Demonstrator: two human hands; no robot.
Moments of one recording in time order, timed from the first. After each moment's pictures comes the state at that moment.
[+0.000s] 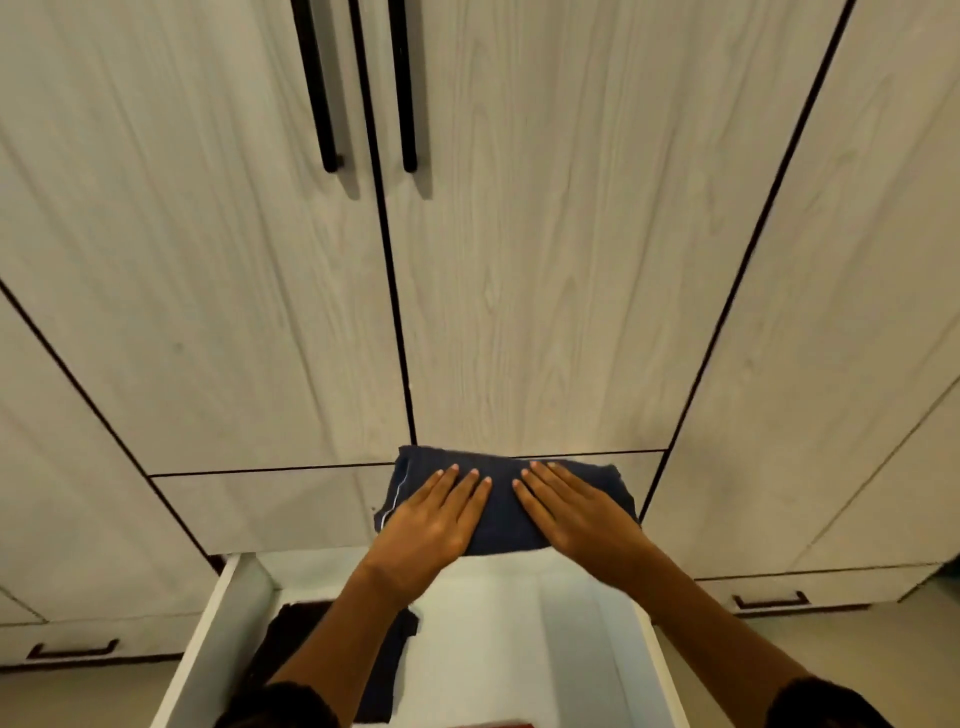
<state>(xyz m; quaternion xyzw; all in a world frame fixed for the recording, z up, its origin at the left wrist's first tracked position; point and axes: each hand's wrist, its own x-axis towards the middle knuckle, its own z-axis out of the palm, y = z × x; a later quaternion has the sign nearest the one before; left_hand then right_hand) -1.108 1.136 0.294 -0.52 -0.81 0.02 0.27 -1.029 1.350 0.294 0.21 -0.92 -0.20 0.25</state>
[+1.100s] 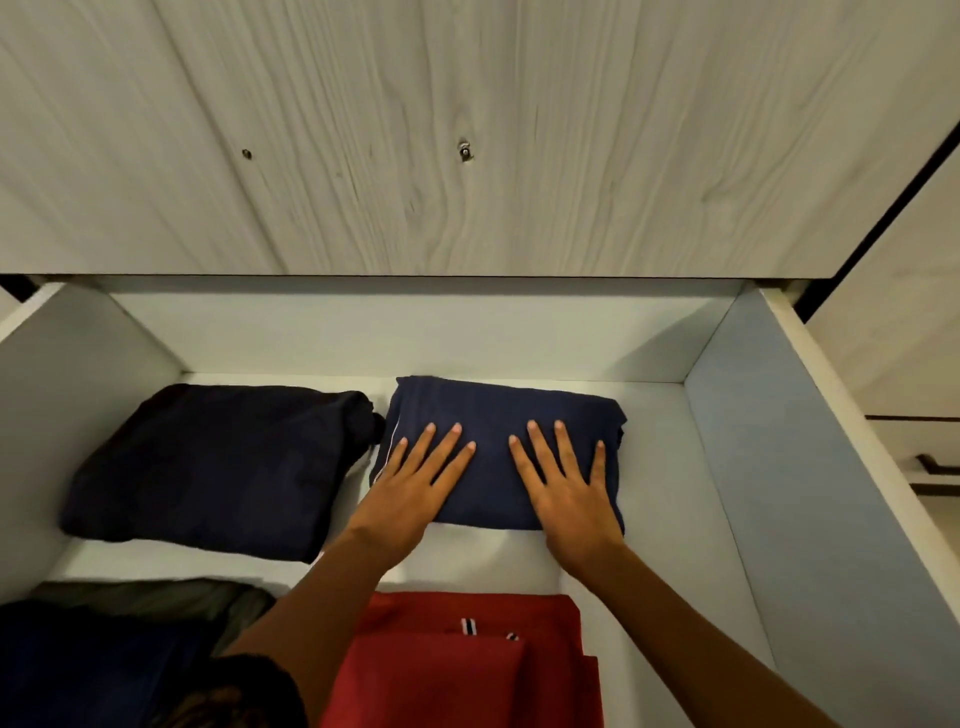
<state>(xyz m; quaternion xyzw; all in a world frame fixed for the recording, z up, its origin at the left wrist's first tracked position) -1.138 1.142 -0.182 -0.38 -0.92 0.10 -0.01 -1.069 1.327 -0.178 -0.03 -1.00 -0.03 -0.06</state>
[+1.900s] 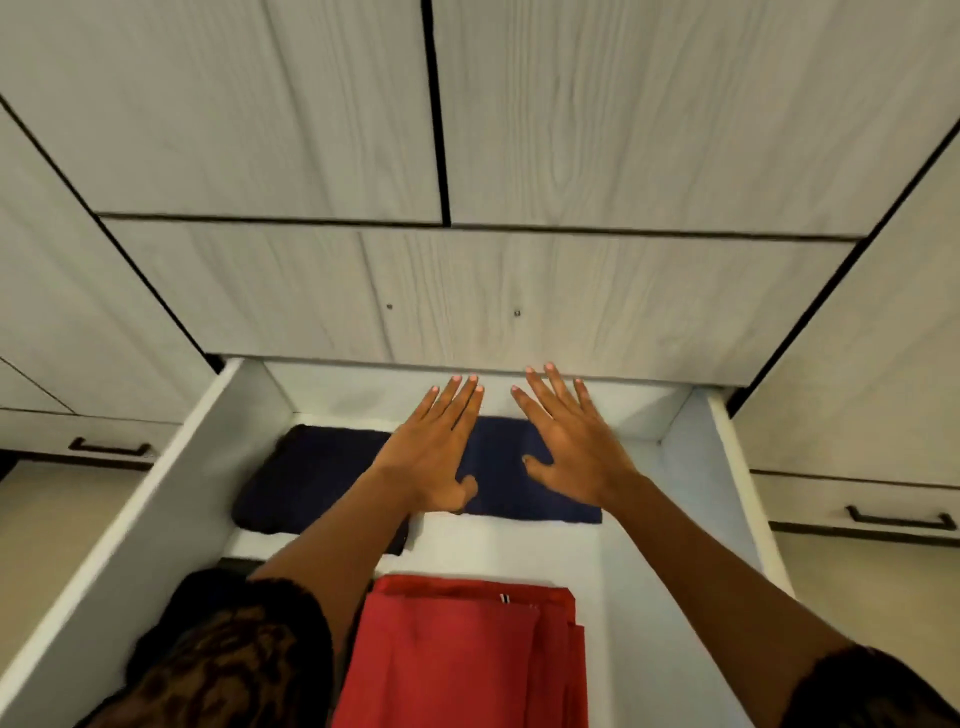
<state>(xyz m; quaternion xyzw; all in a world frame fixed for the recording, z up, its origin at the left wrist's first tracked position) -1.115 1.122 0.066 -0.36 -0.93 0.06 -0.06 -1.077 1.317 0.040 0.12 -0.99 0.06 0.08</state>
